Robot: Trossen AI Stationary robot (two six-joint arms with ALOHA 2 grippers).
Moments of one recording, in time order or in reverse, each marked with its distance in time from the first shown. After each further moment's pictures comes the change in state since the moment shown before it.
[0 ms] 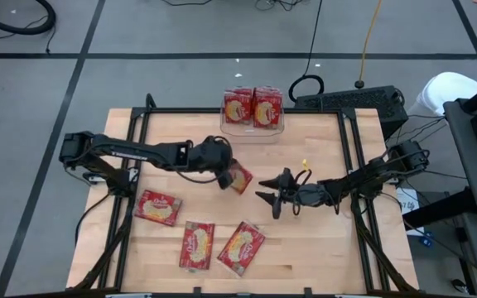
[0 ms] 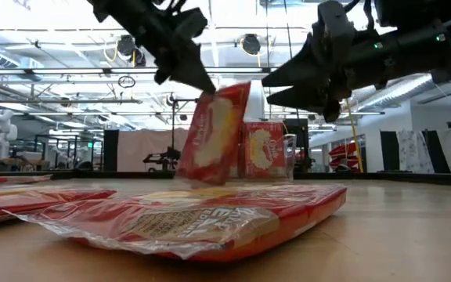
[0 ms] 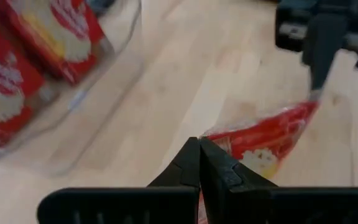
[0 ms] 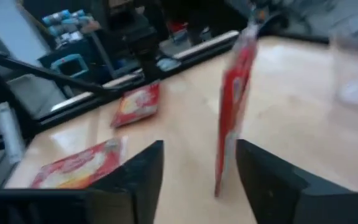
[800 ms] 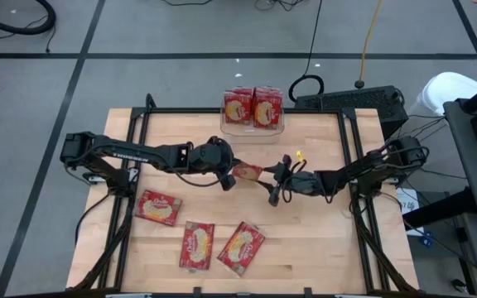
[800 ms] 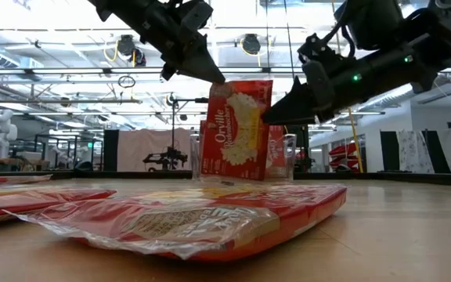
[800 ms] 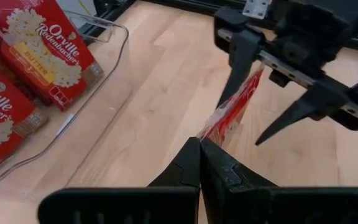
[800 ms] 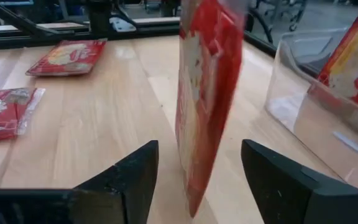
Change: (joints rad) left arm -0.027 0.007 0.000 0.088 -0.006 0.030; right arm -0.142 0.000 -0.001 -0.119 -0.035 -0.326
